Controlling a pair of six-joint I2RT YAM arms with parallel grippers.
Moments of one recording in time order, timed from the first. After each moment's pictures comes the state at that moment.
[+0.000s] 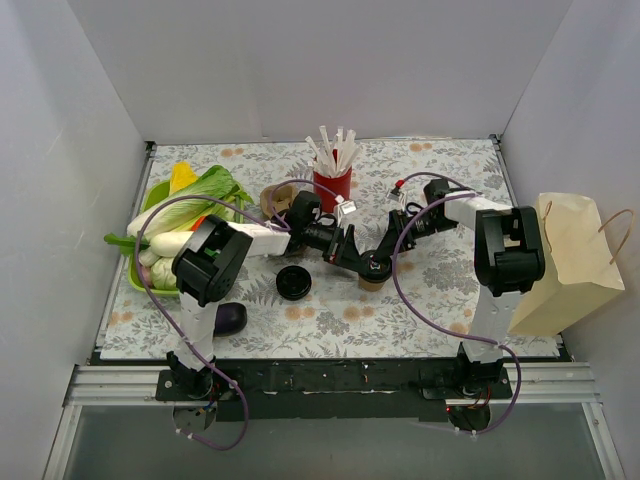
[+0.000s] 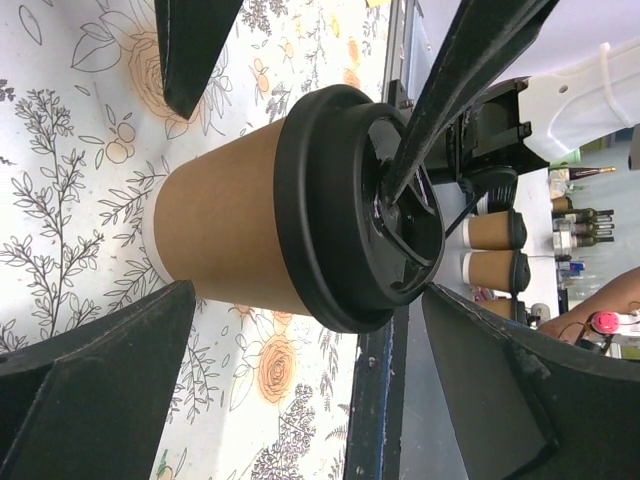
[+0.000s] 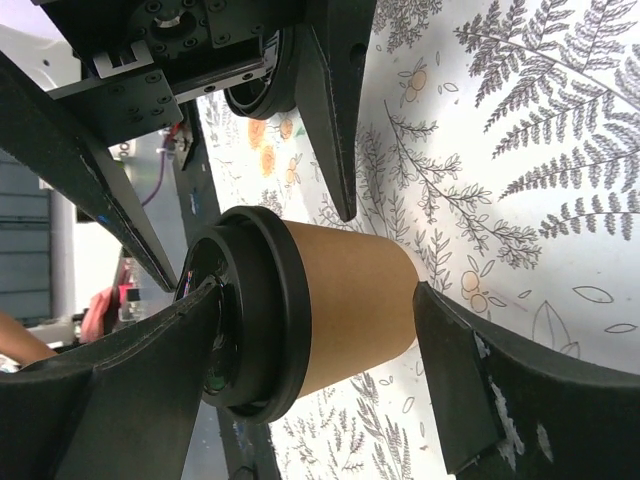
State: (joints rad) left arm -0.61 2.05 1.17 0.25 1.11 -0.49; right arm 0.14 1.95 1.24 -0.80 -1.20 -0.43
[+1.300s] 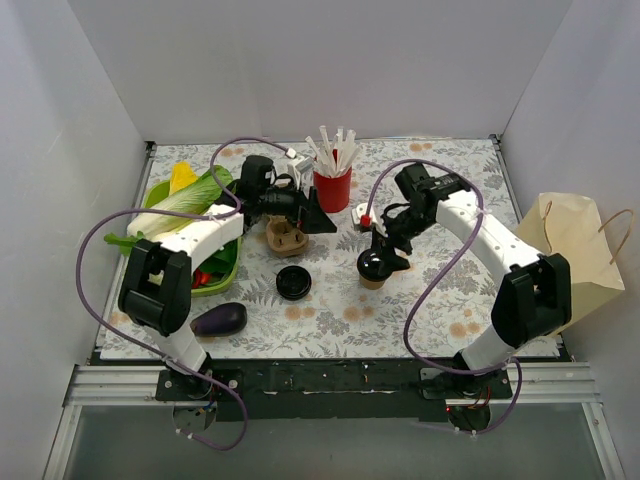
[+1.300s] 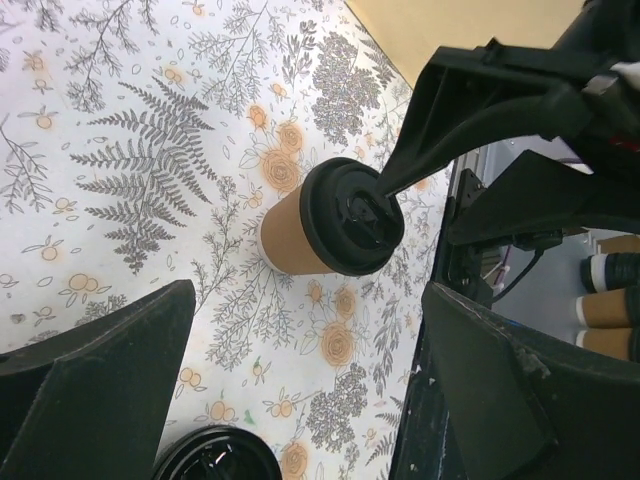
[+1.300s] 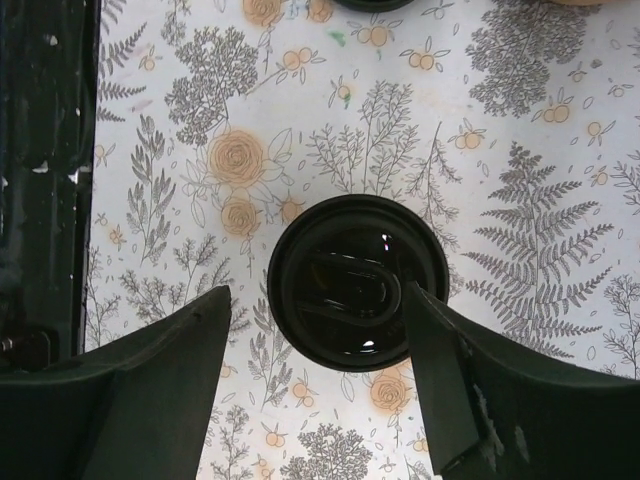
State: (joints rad) left arm -0.42 1.72 1.20 -0.02 0.95 -0.26; right arm 0.42 1.60 1.39 -1.16 -0.77 -1.19
